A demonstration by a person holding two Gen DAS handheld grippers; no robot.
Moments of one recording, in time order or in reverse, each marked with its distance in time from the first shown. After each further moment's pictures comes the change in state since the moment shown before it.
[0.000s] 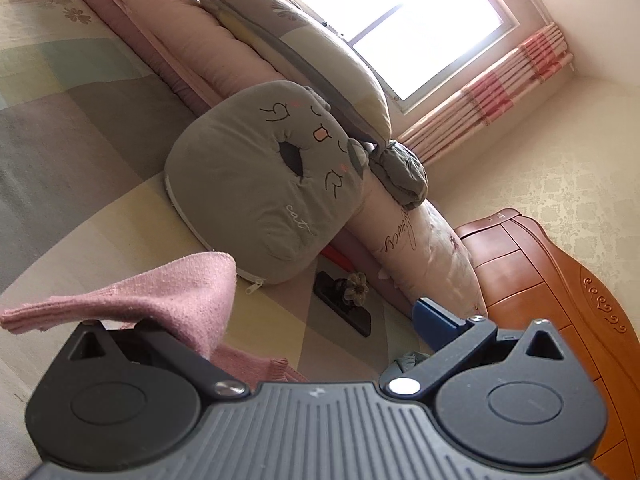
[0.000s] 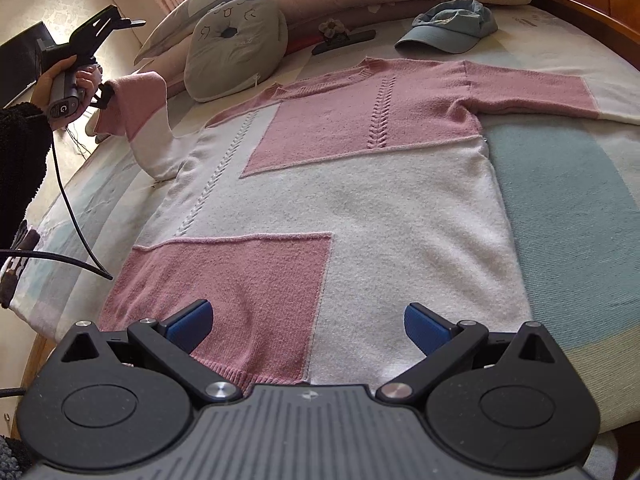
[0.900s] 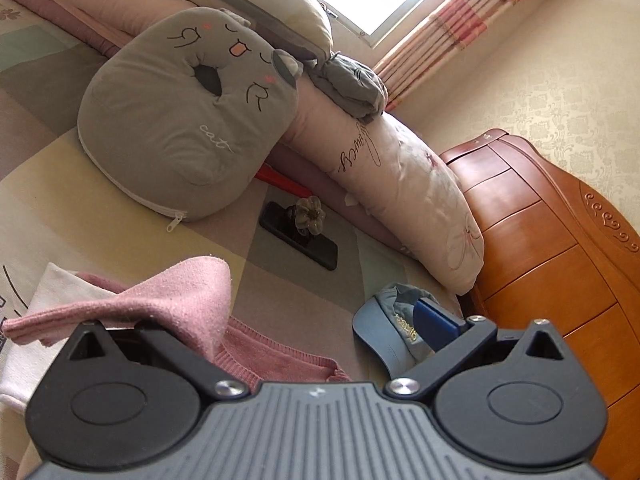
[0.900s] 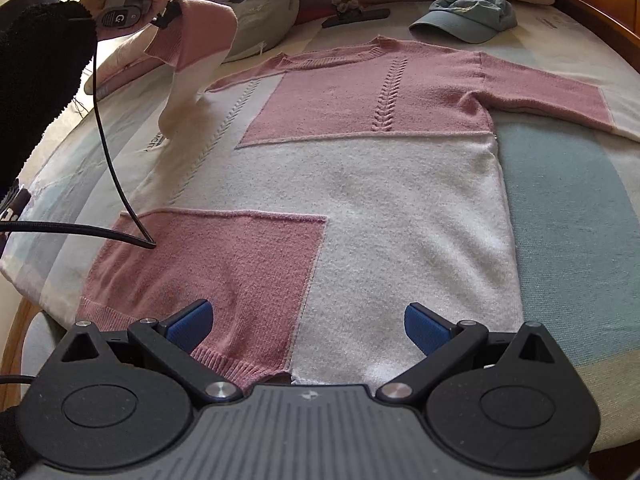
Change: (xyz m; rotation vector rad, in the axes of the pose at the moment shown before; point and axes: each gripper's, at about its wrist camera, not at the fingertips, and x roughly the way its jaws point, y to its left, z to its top) left arm 0.071 -0.090 -0.065 0.146 0.150 0.003; right arm 0.013 0.005 0.009 -0.091 0.104 -0.023
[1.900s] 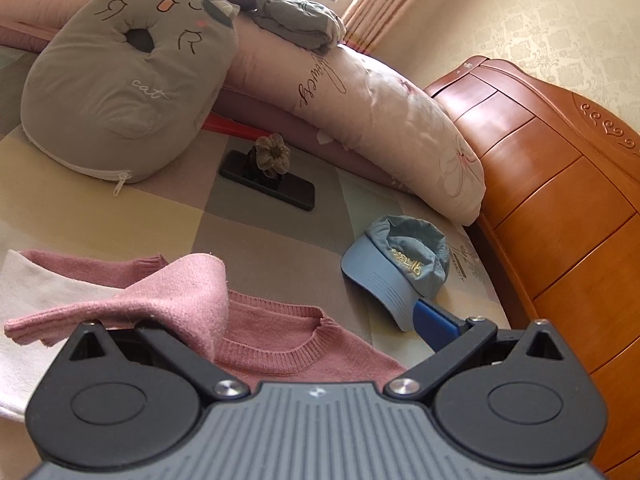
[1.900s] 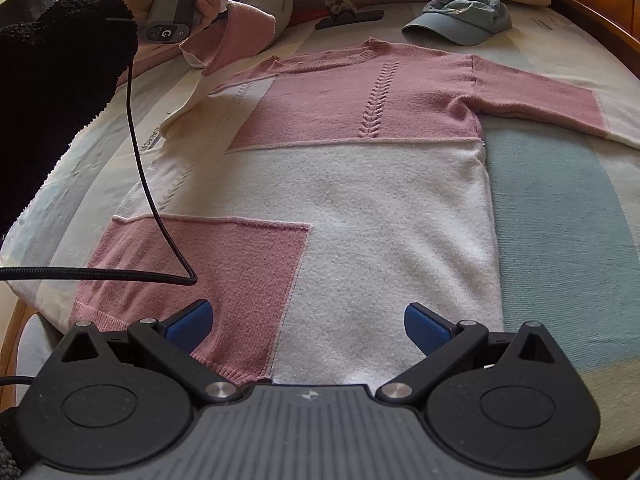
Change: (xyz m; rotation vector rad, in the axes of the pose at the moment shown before) left arm 0.054 -0.051 -0.054 0.181 0.103 0.025; right arm -0.001 -0.012 0.006 0.002 0.005 -0.015
